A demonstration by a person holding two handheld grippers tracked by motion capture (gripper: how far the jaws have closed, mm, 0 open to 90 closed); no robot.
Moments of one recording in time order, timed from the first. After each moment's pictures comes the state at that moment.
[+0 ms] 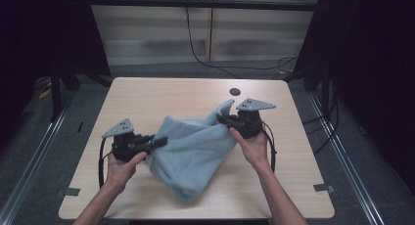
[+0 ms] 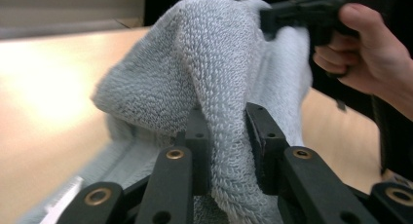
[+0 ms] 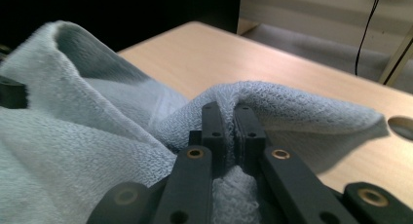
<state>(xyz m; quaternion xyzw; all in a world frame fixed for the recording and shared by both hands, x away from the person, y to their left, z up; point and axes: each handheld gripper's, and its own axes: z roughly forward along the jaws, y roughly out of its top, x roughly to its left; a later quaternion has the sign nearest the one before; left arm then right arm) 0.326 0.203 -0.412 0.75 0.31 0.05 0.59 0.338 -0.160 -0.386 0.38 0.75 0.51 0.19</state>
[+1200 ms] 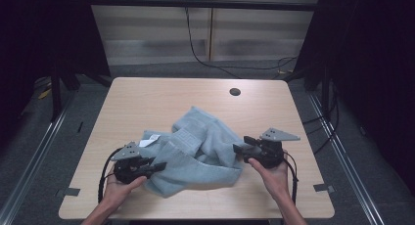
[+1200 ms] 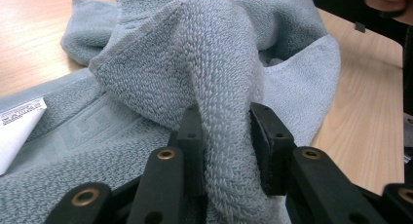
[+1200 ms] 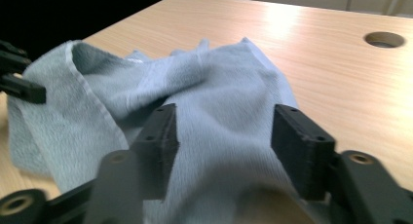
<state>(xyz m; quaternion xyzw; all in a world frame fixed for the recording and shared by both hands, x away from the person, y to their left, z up) 0.286 0.210 -0.472 0.81 0.28 0.04 0.51 0.275 -0.210 -0.435 0.43 0.73 0.50 0.16</state>
